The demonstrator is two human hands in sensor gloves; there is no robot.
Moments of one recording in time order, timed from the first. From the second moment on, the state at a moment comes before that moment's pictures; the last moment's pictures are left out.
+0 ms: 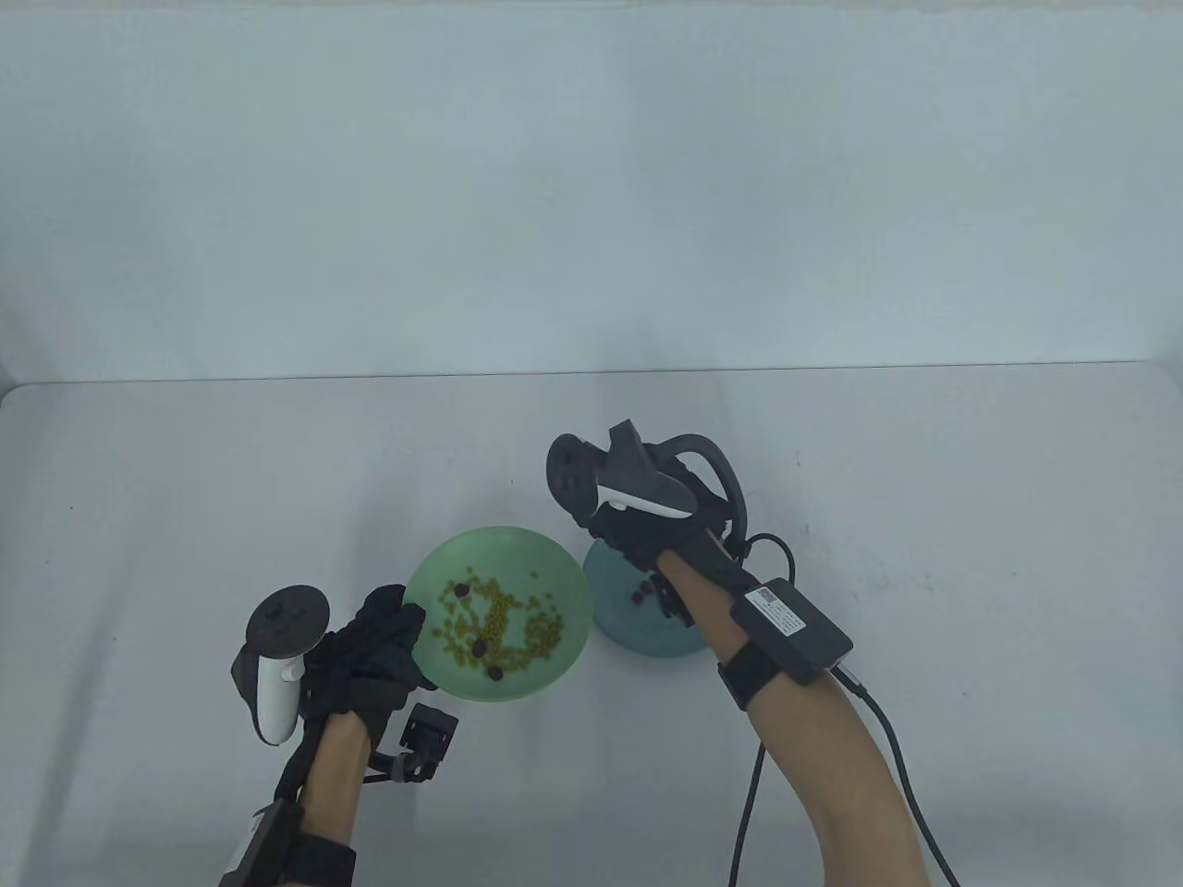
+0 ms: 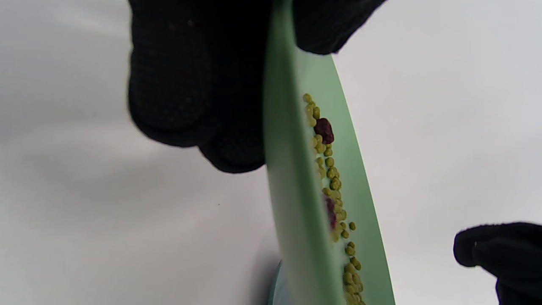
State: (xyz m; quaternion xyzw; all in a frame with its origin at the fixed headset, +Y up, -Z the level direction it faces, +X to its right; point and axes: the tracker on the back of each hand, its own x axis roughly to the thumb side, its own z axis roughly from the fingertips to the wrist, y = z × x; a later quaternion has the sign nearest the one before) left_hand -0.258 -0.710 -0.348 -0.09 0.09 0.56 0.82; right_hand 0.000 -0.572 -0.442 -0.19 -0.01 -0.98 0.07
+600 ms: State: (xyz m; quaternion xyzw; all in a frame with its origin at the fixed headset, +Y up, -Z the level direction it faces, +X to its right) left_hand -0.257 -0.711 -0.349 -0.09 0.09 0.56 0.82; right_hand -0.077 -0.614 -0.421 -0.28 -0.03 -0.96 0.05
